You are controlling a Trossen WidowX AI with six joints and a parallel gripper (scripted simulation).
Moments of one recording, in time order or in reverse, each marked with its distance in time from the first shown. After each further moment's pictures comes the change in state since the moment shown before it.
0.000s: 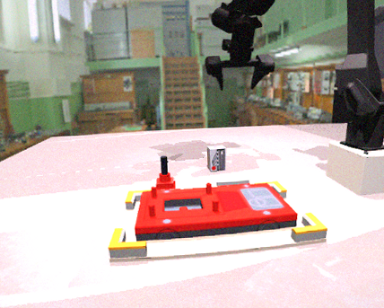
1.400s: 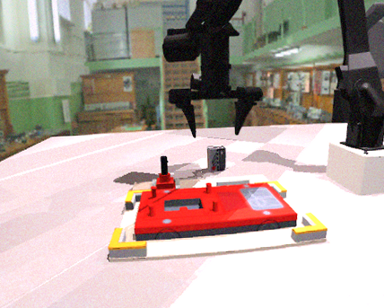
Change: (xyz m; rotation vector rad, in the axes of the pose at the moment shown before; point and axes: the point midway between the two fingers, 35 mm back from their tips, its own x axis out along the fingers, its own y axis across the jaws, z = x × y) arm -0.057 0.103 -0.233 -0.108 0.585 0.076
